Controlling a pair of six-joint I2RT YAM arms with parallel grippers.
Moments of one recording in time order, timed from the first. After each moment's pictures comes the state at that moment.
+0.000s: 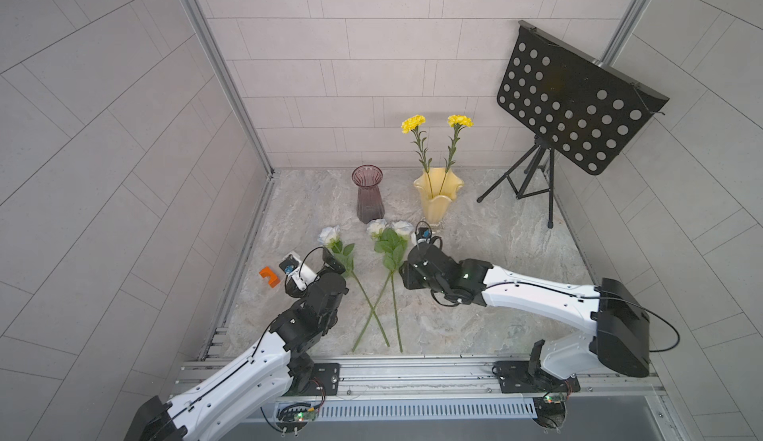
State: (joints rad) left arm -0.70 0.67 0.30 -0.15 -1.02 -0.88; right arm 1.02 1.52 1.04 -0.38 0.22 0.87
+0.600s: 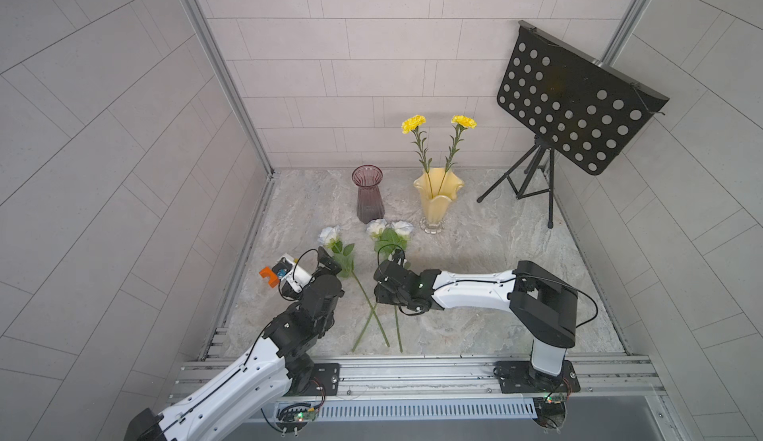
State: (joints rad) left arm -0.71 0.59 0.30 -0.18 -1.04 -0.92; right arm 1.07 1.87 1.14 -0.21 0.12 1.16
